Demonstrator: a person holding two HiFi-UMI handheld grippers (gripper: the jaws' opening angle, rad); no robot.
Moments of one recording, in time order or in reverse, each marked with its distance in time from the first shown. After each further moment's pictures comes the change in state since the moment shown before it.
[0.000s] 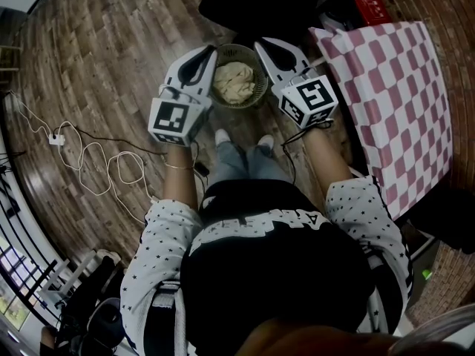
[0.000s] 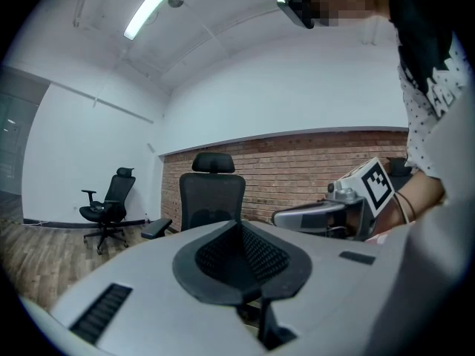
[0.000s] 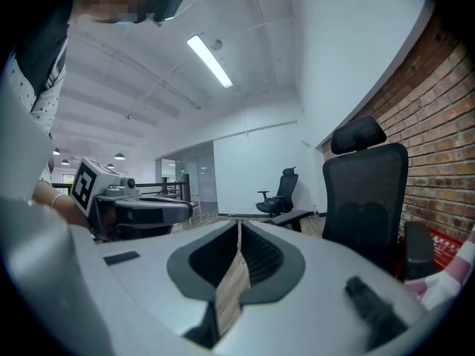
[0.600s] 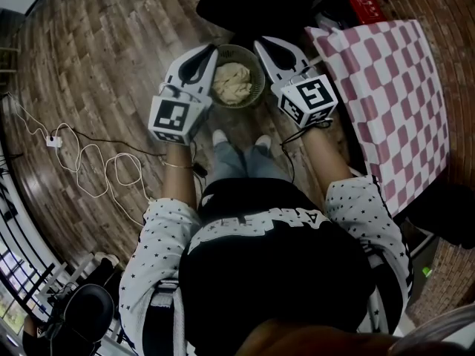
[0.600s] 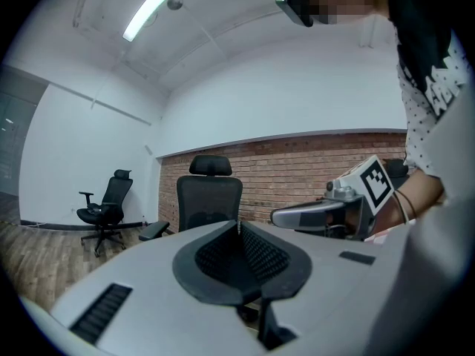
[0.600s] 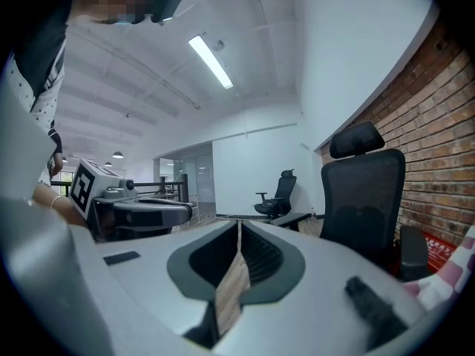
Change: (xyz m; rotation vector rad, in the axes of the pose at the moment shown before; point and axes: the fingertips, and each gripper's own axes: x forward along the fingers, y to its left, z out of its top) left arm -0.008 -0.007 0.008 0.007 -0.019 -0.019; right arm -0.008 0.009 0.012 -0.034 -0.020 -0.008
